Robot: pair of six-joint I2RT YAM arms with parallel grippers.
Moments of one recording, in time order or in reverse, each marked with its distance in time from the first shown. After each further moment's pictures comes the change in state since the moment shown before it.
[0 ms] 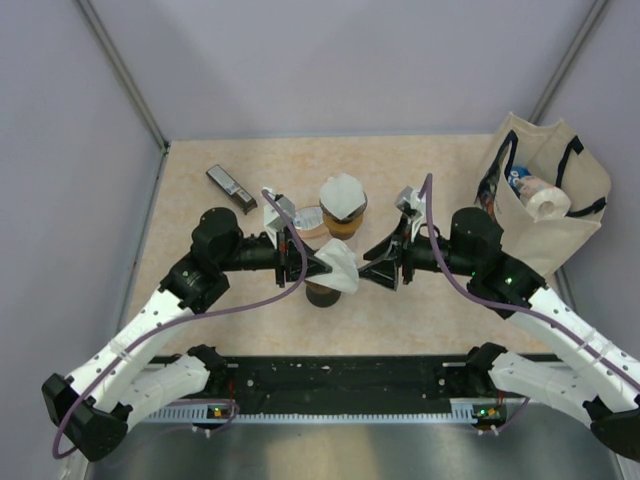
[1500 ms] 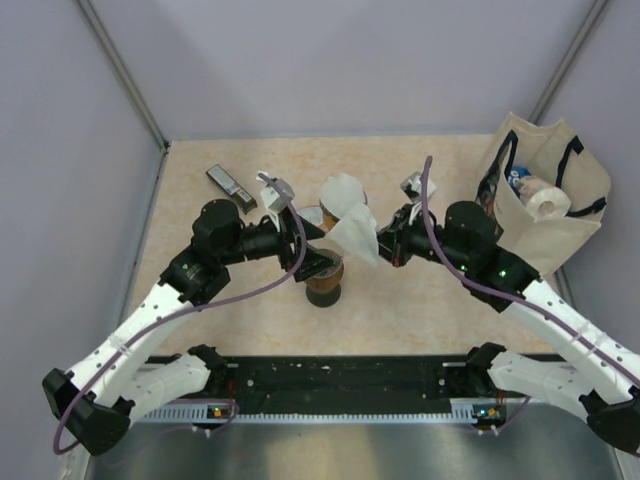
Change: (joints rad) left arm 0.000 0.040 0.051 -0.021 -0.157 -0.046; right arm 0.000 0.054 0.008 0.063 0.158 0.066
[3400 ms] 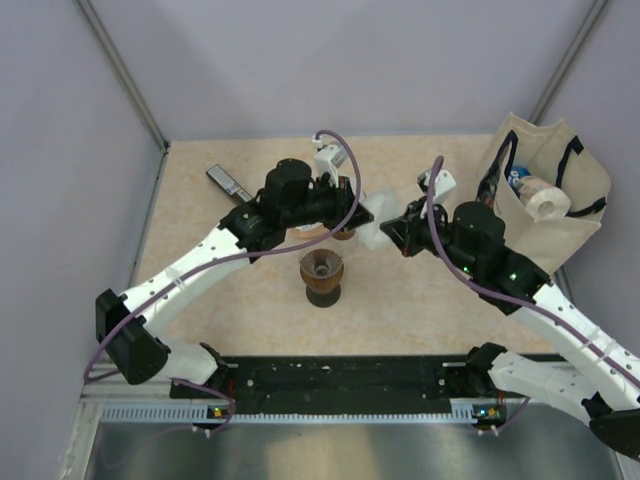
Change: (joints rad) left arm -0.139 0.450 0.400 -0.119 -0.330 -0.215; right arm 0.000 -0.036 0.057 -0.116 0.333 -0.085
